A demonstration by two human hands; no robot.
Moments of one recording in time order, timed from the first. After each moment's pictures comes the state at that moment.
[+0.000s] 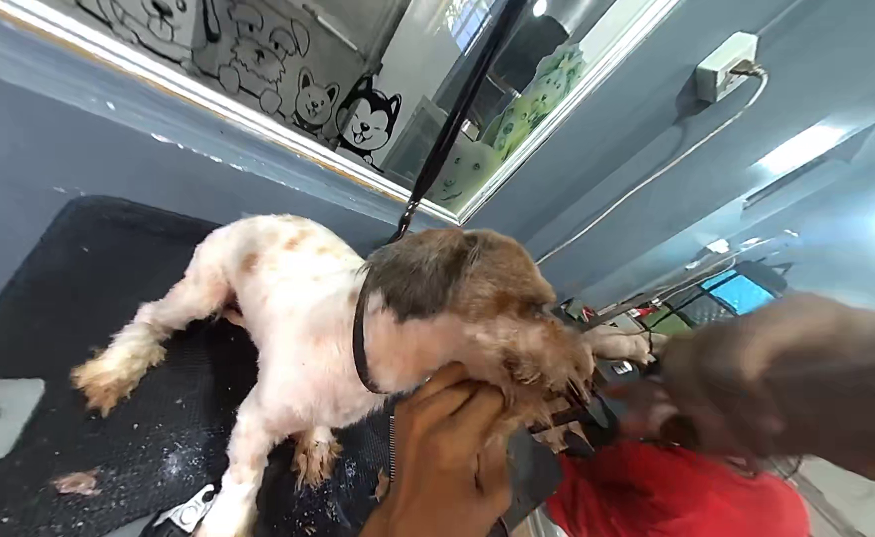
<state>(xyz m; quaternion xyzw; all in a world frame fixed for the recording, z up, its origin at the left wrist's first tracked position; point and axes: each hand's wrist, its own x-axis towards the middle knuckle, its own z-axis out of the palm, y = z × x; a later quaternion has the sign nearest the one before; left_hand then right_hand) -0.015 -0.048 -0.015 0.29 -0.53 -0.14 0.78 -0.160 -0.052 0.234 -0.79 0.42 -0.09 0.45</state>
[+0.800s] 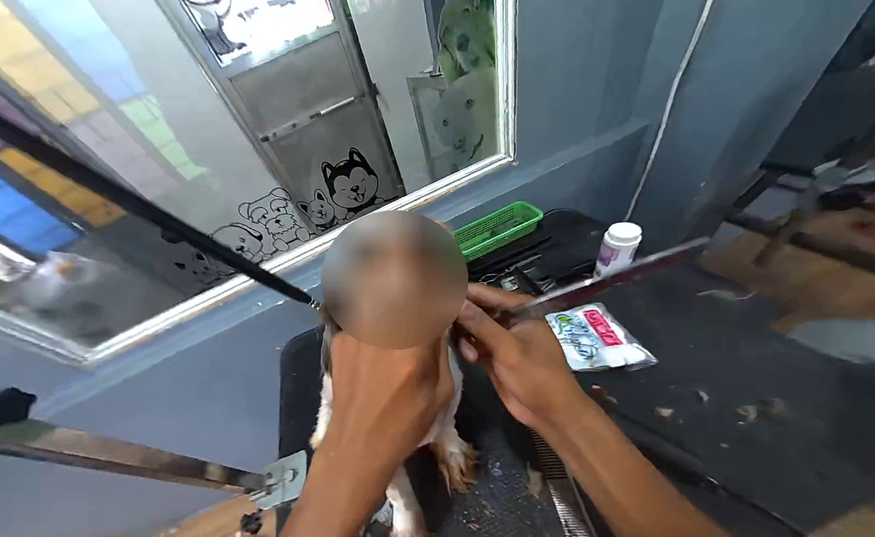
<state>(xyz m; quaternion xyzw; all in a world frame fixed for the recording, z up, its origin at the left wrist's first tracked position) 0.037 -0.090 0.099 0.42 -0.82 0.21 0.34 -0.107 -0.111 0.046 -0.48 0.23 -0.65 0.54</state>
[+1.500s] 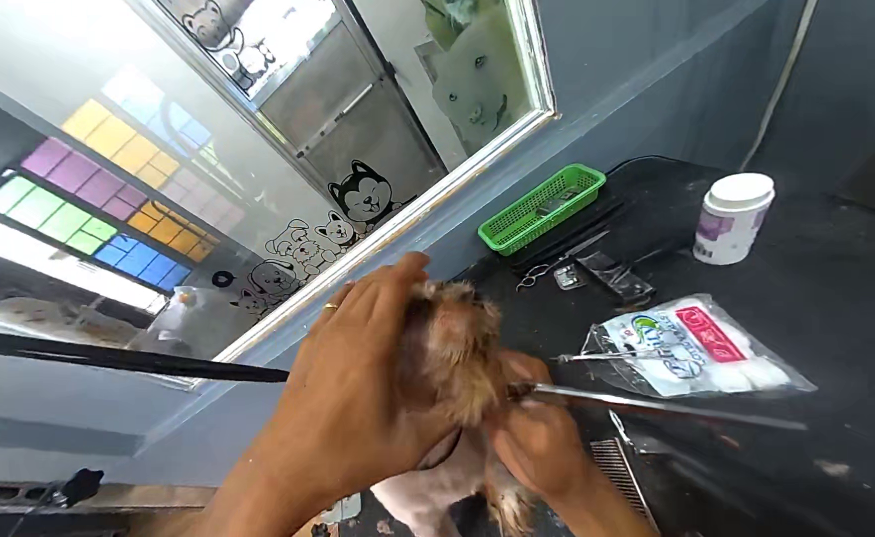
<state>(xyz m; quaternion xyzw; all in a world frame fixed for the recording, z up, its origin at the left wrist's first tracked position) 0.030 -0.139 0.160 0.46 -0.88 0.08 0.08 -0.088 -0.137 -0.023 -0.36 0.05 -0.71 0.60</state>
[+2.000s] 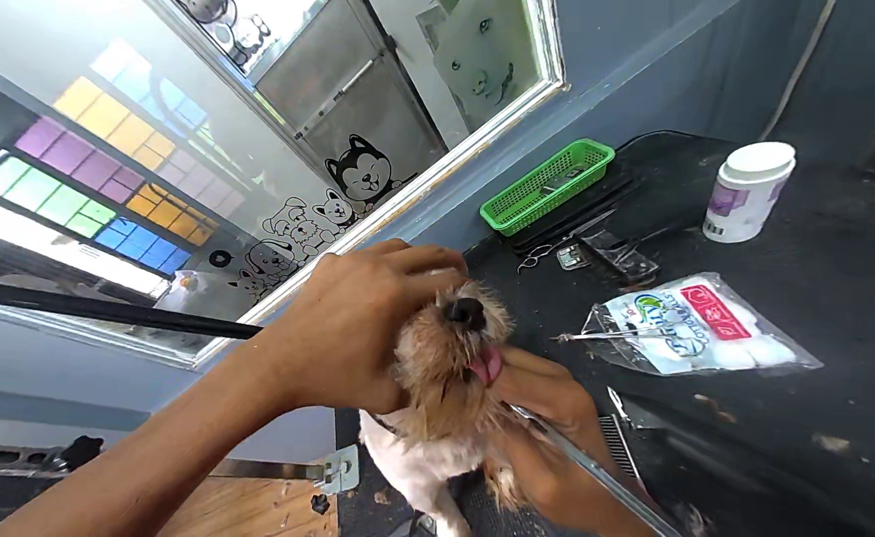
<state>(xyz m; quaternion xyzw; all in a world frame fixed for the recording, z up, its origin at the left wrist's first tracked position) 0.029 -0.172 0.180 0.27 -0.96 0.08 -0.05 -0.110 -0.118 -0.012 -0.57 0.09 -0.73 0.37</state>
